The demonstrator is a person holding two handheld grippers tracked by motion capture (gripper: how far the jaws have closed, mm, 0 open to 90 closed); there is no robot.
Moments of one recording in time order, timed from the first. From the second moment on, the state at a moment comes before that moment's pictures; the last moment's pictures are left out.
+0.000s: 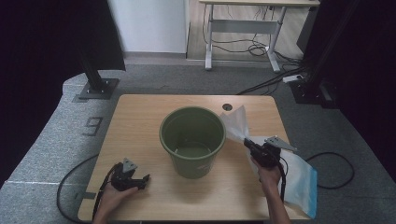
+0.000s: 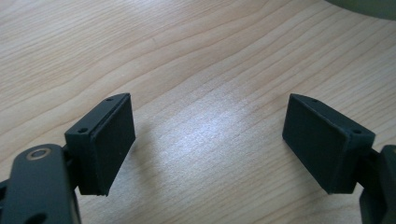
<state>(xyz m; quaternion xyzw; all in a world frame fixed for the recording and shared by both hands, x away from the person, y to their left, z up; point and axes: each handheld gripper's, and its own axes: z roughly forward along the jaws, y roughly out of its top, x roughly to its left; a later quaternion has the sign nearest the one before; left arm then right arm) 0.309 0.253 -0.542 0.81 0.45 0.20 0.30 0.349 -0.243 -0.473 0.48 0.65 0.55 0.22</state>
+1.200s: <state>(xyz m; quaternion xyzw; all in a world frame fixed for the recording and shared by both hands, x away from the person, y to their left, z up) 0.308 0.252 -0.544 0.81 0.46 0.18 0.32 0.327 -0.258 -0.395 0.45 0.59 0.61 0.28</state>
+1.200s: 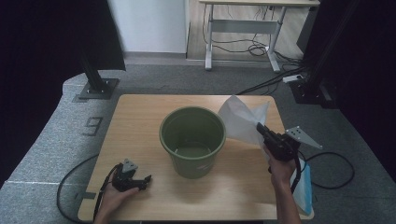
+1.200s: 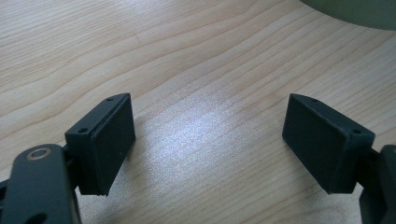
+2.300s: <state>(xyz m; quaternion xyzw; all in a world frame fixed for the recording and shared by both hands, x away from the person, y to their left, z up) 0.308 0.252 -0.544 0.81 0.46 0.17 0.32 0.303 -0.244 -0.311 0.39 0.55 0.65 0.34</state>
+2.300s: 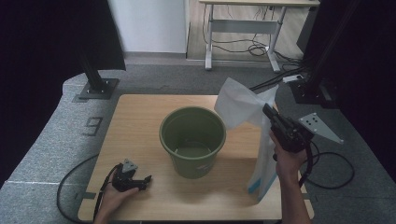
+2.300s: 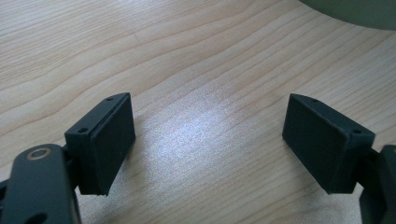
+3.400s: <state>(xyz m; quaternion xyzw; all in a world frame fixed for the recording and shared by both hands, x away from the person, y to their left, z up) 0.308 0.252 -0.545 0.81 0.46 0.17 0.32 0.293 -0.158 -0.366 0.30 0.67 0.64 0.24</state>
